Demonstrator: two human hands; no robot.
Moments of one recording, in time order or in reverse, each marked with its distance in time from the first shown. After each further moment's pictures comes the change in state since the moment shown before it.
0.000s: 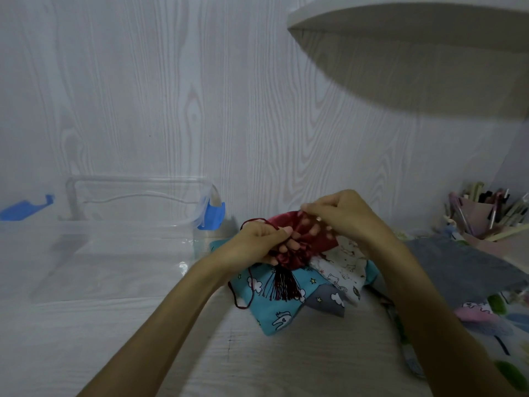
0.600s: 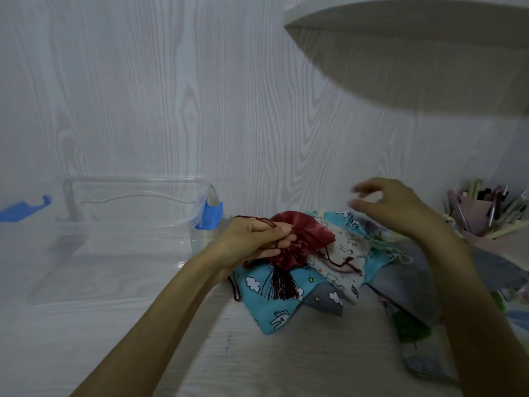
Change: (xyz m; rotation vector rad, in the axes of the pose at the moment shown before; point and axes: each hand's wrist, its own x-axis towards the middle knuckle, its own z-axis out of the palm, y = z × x) left_hand -0.003 0.001 -0.007 -0.229 0.059 -0.062; right_hand 0.001 0.019 -0.058 -0.433 0.135 -0.038
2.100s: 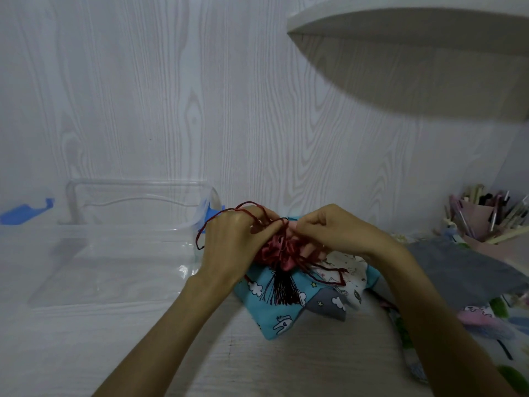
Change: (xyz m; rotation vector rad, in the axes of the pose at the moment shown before) left_hand -0.002 -0.007 -0.004 0.976 0.619 0.839; right_hand -0.010 -0.039 0.049 0.278 -0.453 -0.146
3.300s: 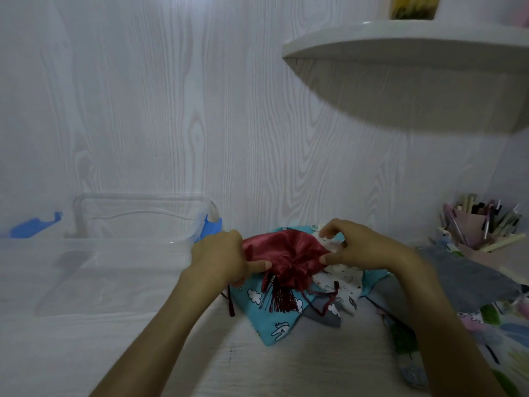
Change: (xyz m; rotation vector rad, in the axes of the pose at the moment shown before) left_hand 0.011 0.004 -0.021 0.499 -0.742 -0.449; right_hand -0.002 0.041 -0.029 -0.387 0.071 0.043
